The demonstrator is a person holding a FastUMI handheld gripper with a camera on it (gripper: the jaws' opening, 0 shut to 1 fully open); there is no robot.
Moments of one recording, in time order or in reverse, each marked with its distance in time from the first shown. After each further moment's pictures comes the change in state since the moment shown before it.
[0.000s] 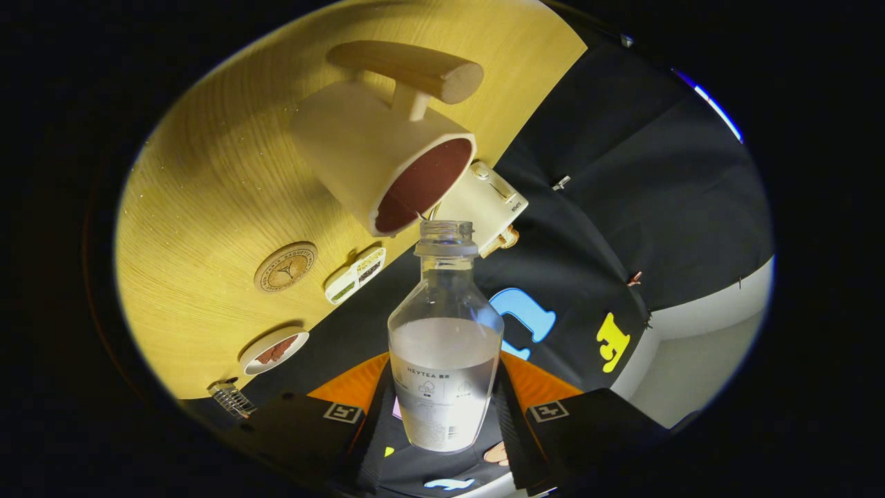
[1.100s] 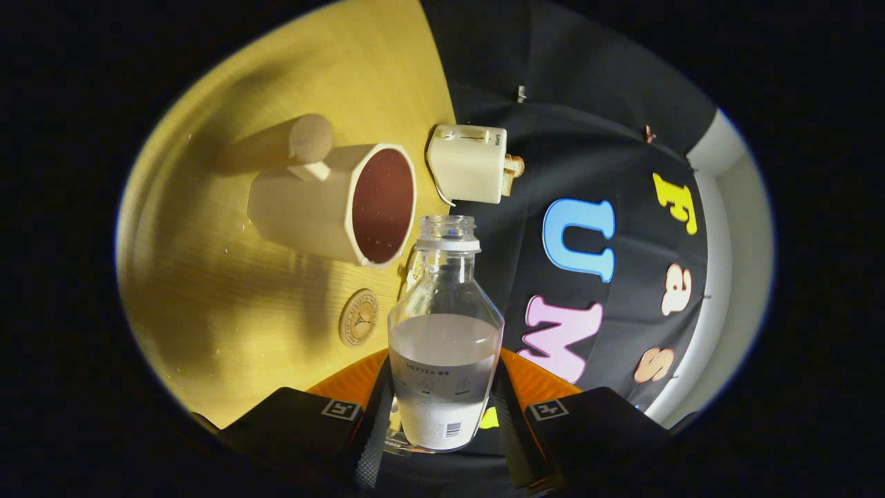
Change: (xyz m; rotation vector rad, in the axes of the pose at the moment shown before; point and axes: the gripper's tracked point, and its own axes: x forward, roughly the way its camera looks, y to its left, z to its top) arm -0.026 0.048 0.016 0.769 0.198 0.233
